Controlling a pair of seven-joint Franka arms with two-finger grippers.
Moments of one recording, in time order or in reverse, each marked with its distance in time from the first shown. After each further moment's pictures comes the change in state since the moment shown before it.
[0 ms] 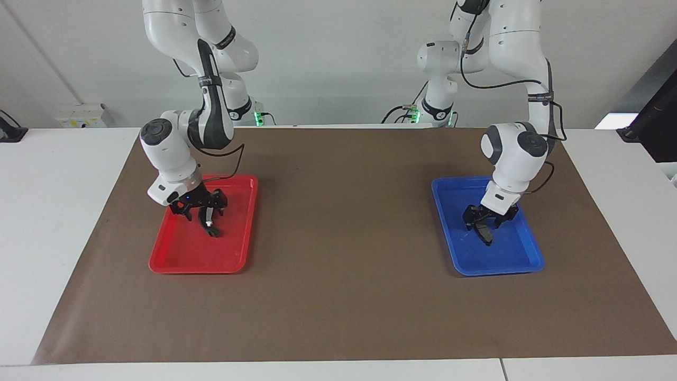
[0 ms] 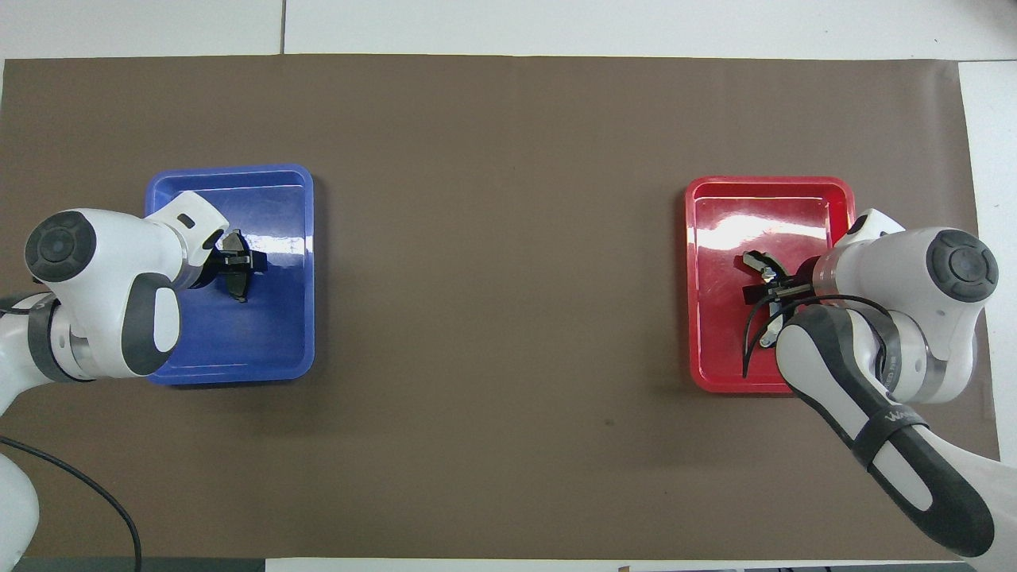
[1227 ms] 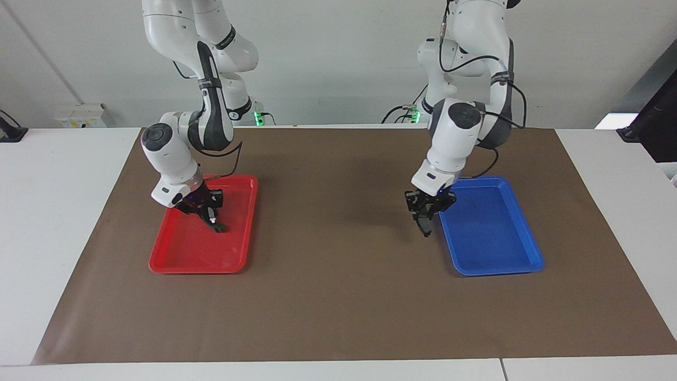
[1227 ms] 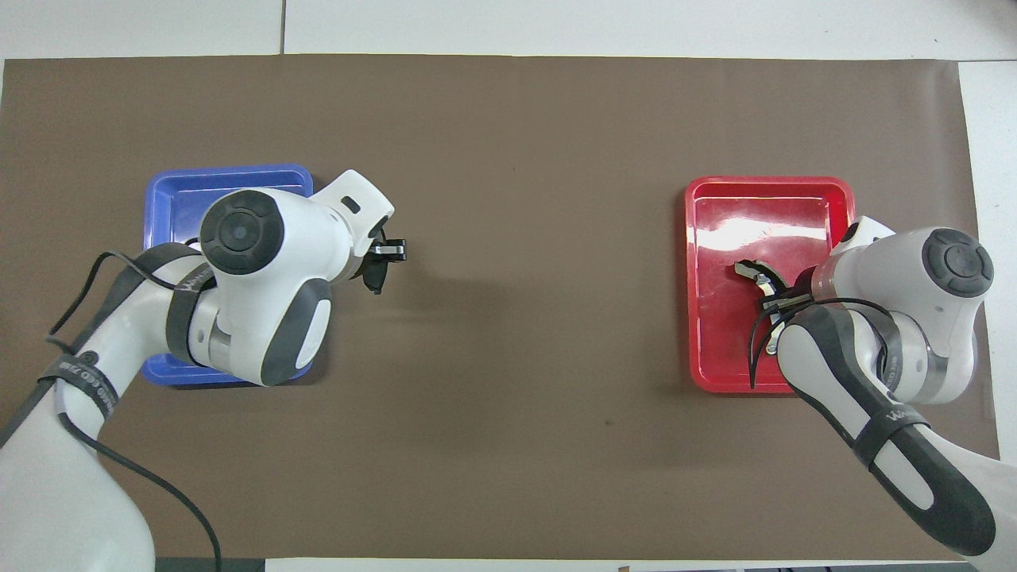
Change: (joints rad) left arm -0.407 -0.006 -0.018 0.203 0.002 -0.175 -0.390; right arm -0.003 -0.001 -0.003 0.007 0.002 -0.085 -0.040
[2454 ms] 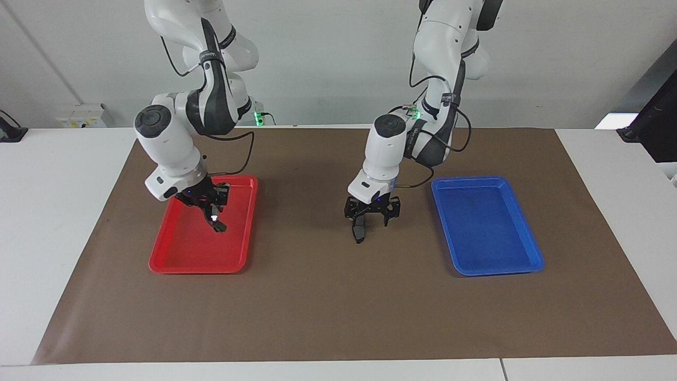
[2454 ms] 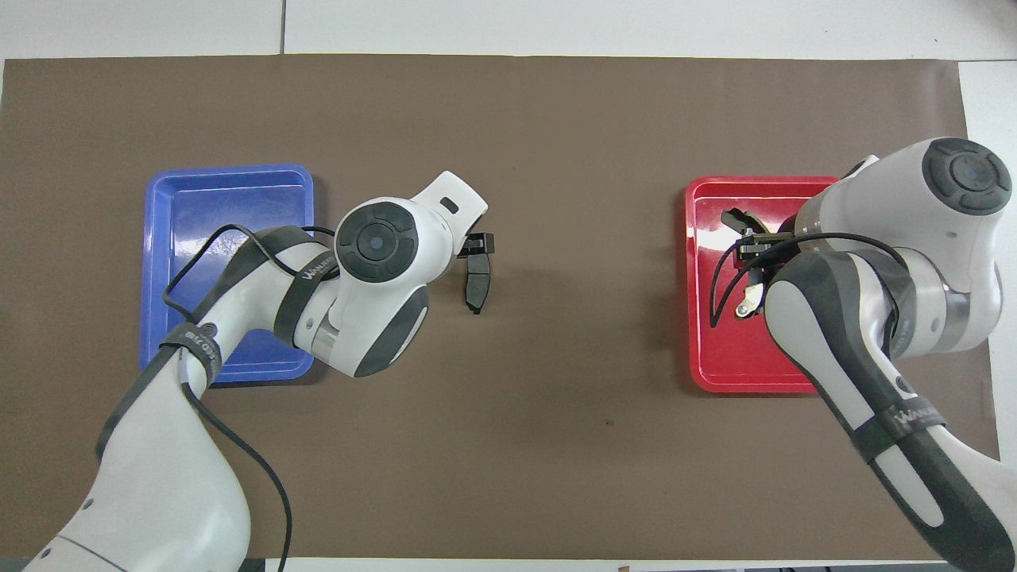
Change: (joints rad) left arm -0.094 0.093 0.020 0.129 0.067 -0.011 -0.173; right arm 0.140 -0.006 0.008 0.279 -0.010 -0.290 0.370
